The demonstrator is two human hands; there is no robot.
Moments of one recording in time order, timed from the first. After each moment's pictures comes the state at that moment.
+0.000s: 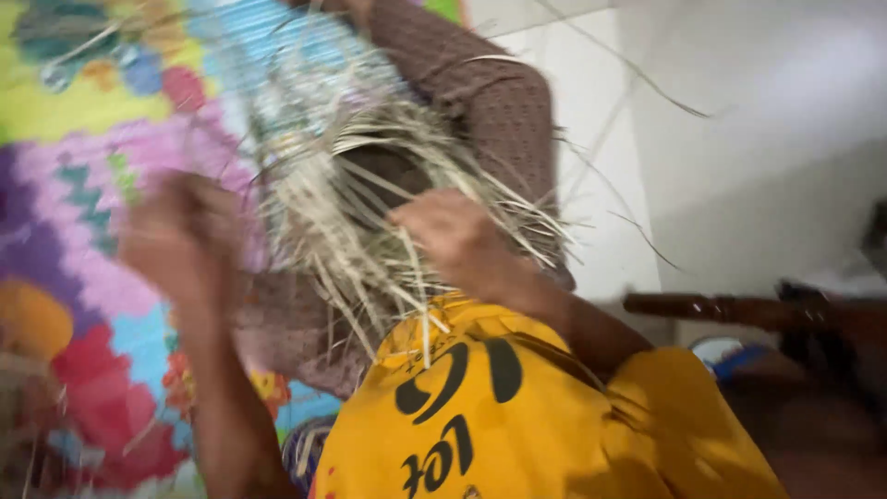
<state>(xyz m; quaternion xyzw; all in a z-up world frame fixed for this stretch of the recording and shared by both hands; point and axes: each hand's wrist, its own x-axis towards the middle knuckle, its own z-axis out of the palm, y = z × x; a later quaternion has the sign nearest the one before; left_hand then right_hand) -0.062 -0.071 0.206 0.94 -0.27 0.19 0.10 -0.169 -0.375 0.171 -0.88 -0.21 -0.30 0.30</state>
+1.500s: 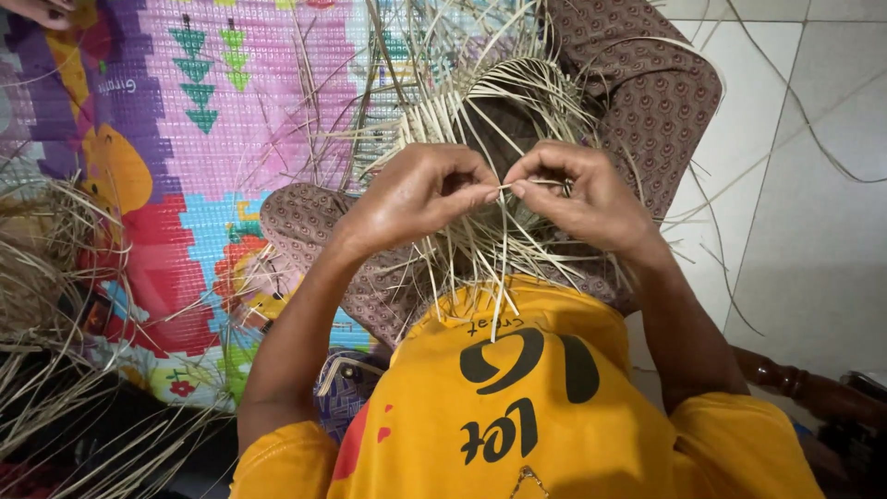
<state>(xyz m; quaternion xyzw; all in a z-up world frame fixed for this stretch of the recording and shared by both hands) -0.086 -0.156 0.251 0.76 -0.29 -0.27 0.51 -0.130 -0.396 0.212 -0.71 -0.13 0.15 0.67</state>
